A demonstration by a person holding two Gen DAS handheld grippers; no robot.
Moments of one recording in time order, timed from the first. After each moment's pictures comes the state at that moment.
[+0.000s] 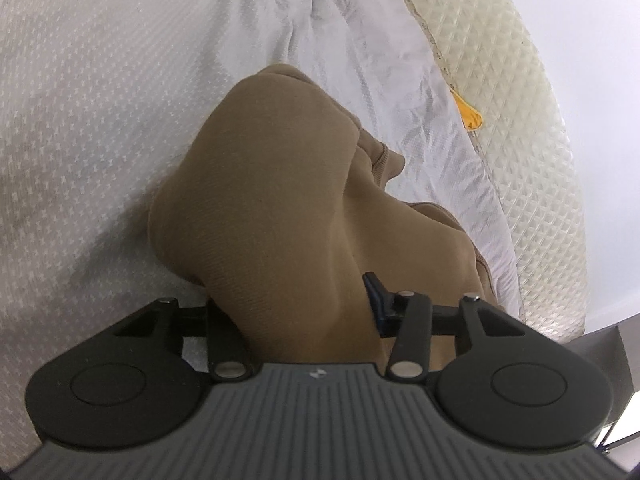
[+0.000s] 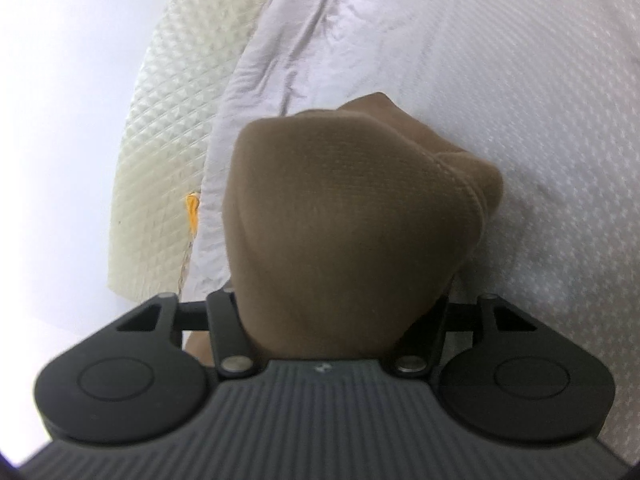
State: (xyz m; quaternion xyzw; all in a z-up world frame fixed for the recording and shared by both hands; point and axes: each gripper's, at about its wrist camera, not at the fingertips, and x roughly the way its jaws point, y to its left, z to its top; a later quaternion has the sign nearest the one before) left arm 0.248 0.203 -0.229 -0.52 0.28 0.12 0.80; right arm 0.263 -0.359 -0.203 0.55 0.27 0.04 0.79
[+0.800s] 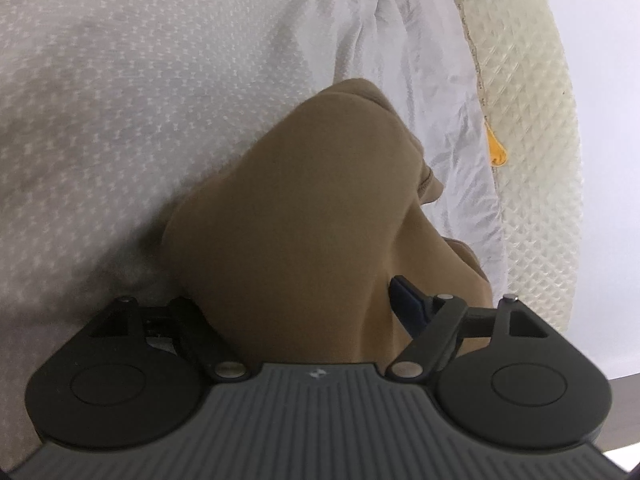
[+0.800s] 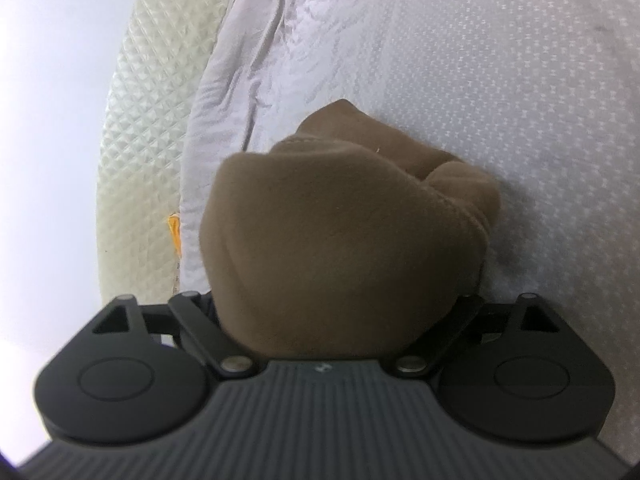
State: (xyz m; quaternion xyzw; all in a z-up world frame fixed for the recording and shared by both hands) left arm 0.221 0.224 -0.263 -0.61 0.27 0.14 0.74; right arm 0.267 -0.370 -0.228 0.60 0.28 0.01 0.75
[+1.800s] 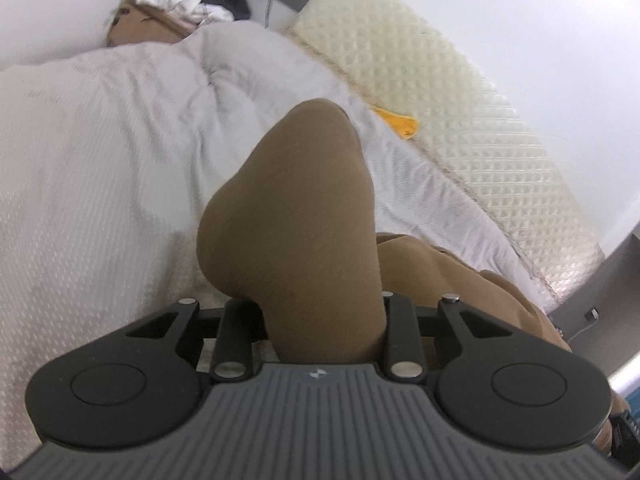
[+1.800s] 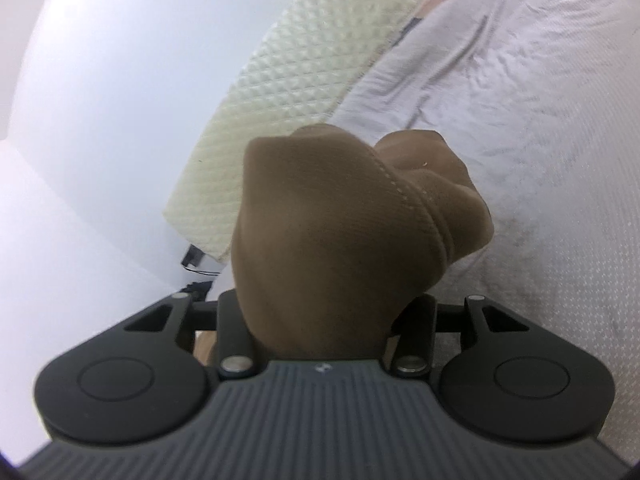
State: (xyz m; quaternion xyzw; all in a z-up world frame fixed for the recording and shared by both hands) left arm 0.200 0.170 -0.145 -0.33 0.22 0.09 0.91; right arm 0.262 -0.359 -0.117 0.42 0.21 0.17 0.86
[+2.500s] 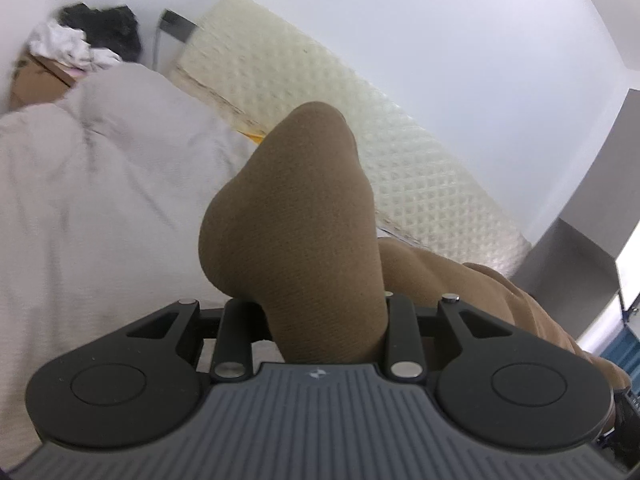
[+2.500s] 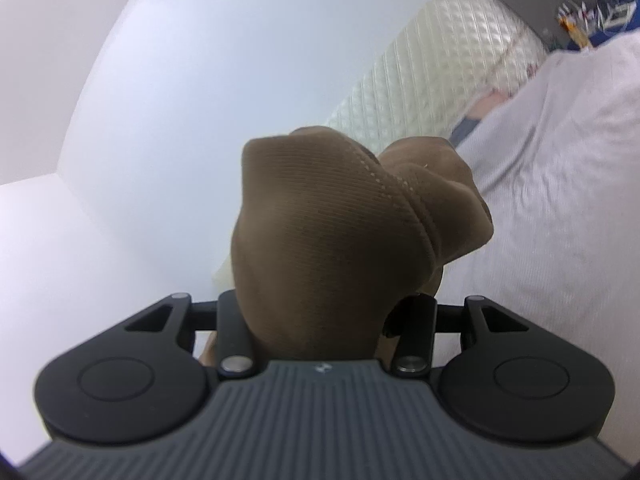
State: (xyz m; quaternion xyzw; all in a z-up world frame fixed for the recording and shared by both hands) left arm 0.245 0.074 -0.025 -0.30 0.17 -0.02 0.94; right arm 0.264 -0.438 -0.020 0.41 0.09 0.19 0.89
